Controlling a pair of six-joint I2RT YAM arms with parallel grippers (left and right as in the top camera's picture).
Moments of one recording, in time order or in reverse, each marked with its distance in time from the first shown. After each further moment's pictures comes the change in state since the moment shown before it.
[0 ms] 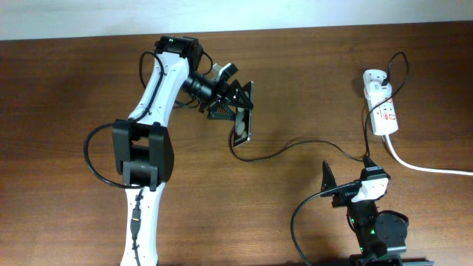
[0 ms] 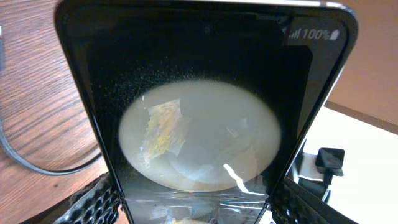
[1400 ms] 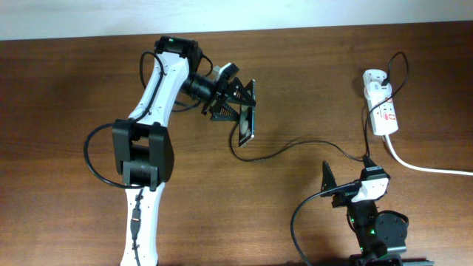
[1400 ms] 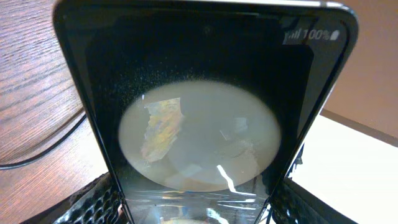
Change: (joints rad) left arm 0.000 0.000 0.001 -0.070 0.104 0.000; right arm 0.000 0.000 0.000 0.000 0.000 0.000
